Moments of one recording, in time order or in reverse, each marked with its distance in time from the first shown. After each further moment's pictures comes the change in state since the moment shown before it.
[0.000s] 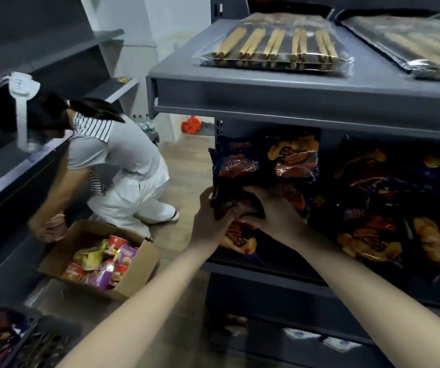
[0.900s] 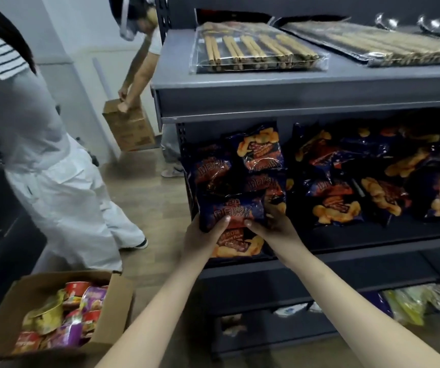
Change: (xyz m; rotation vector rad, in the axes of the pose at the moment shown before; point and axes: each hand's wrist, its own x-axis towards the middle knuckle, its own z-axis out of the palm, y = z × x) left_hand -0.002 -0.017 -0.018 -0.159 -0.260 0.023; right_hand -0.058 -0.038 0.028 0.997 0.388 0.558
